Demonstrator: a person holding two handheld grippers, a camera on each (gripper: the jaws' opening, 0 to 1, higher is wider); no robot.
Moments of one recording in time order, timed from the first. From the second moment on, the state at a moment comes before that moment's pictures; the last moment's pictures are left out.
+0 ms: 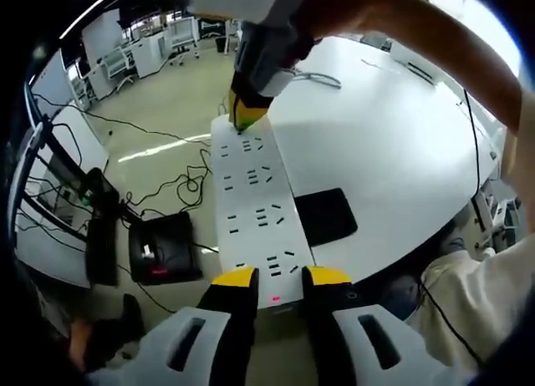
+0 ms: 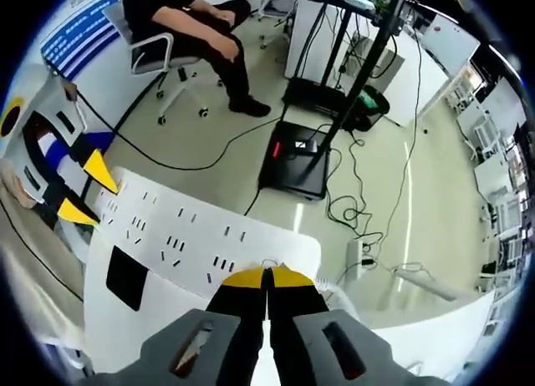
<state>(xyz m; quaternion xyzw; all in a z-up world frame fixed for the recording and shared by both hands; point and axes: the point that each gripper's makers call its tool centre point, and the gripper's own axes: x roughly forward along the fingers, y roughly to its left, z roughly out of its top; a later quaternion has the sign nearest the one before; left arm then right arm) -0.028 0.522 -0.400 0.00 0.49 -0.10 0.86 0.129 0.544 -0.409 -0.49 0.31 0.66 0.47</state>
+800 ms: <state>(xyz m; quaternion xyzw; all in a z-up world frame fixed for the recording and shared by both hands) -0.029 0.526 -0.400 0.00 0.49 -0.08 0.87 0.122 0.540 -0.404 -0.51 0.30 0.66 0.47</state>
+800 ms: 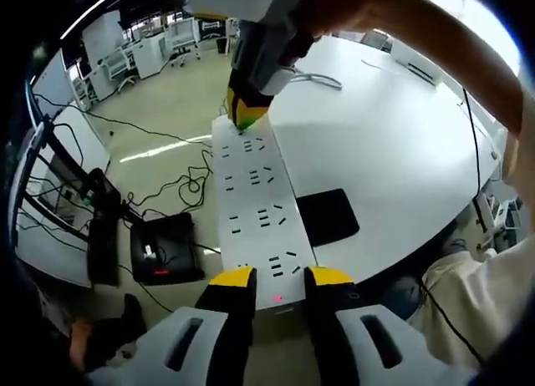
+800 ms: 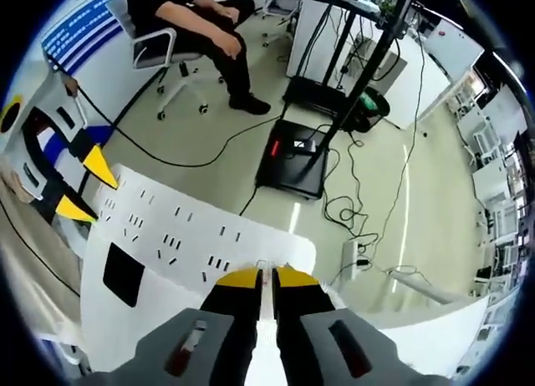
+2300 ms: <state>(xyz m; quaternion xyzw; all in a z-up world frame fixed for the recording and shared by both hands) -0.031 0.525 -0.399 -0.02 0.47 -0.08 0.88 0.114 0.522 -0.359 -0.41 0.28 0.68 0.54</state>
